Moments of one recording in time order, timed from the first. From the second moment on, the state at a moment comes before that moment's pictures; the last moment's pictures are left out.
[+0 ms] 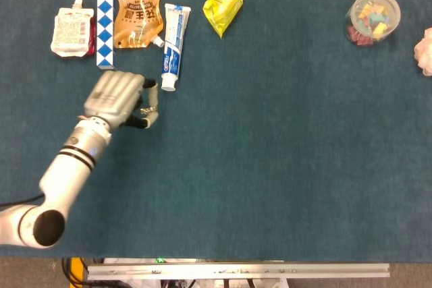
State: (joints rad) left arm -0.70 -1.36 -0.09 -1.75 0.91 0.96 0.36; right arm 0.05 -1.09 0.10 -1.57 -1.50 1.54 0.17
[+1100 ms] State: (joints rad) left arm -0.58 -1.25 -0.03 -1.72 0.97 0.95 0.23; right arm 0.06 -1.09 0.10 -1.58 -1.51 1.54 0.16
